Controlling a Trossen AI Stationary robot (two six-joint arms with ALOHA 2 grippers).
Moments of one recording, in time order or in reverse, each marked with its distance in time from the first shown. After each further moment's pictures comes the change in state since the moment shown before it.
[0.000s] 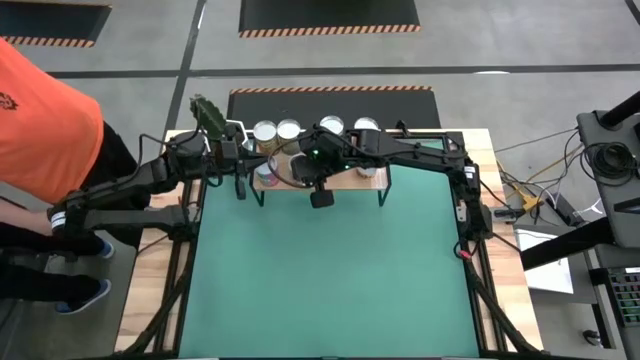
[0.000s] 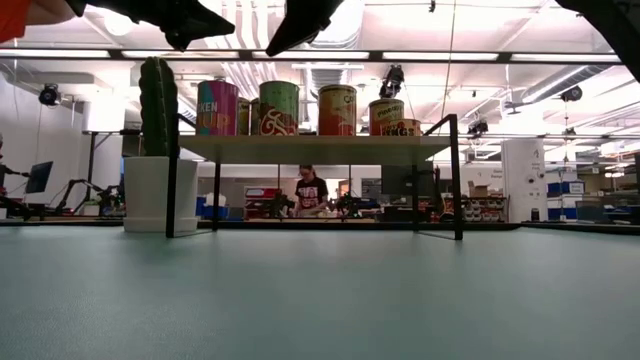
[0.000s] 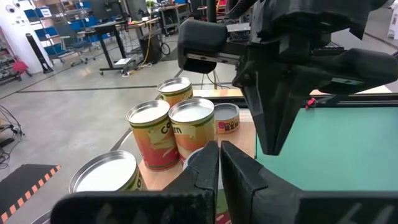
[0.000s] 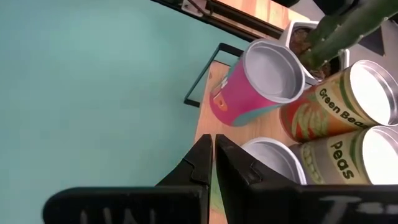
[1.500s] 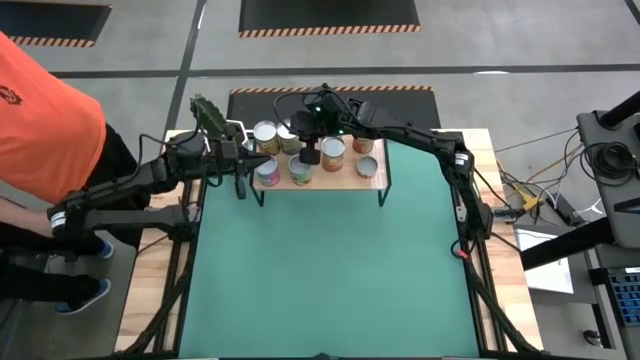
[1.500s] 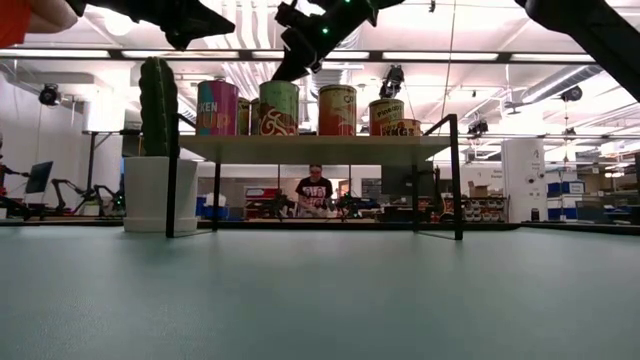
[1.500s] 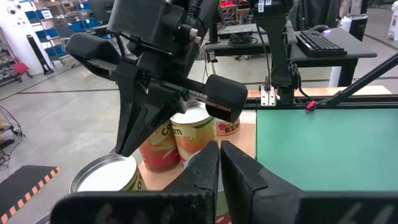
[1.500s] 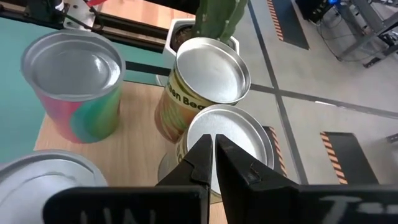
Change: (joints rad) left arm 0.000 0.000 0.000 0.006 0.000 0.000; right arm -0.220 0.068 0.001 0.256 0.000 -0.007
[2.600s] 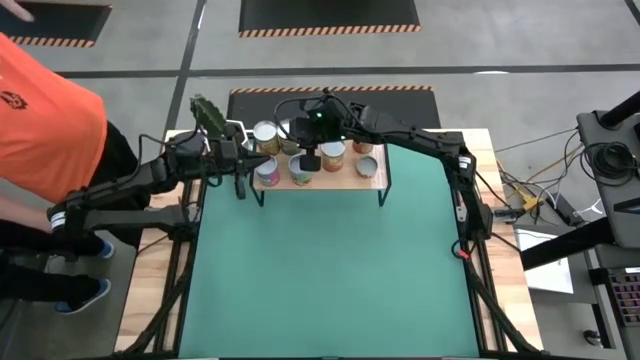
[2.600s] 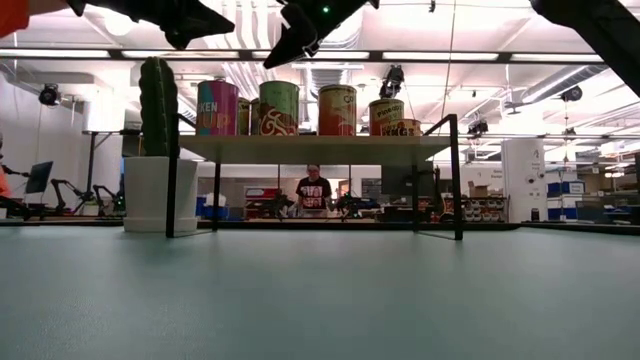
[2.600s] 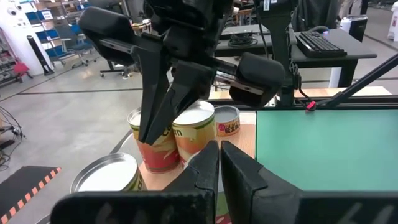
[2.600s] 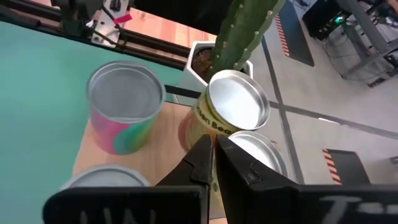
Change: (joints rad) left arm 0.000 -0.003 0.000 0.000 0.000 0.000; right arm 0.050 -0.027 0.024 -0.029 -0.001 -0.016
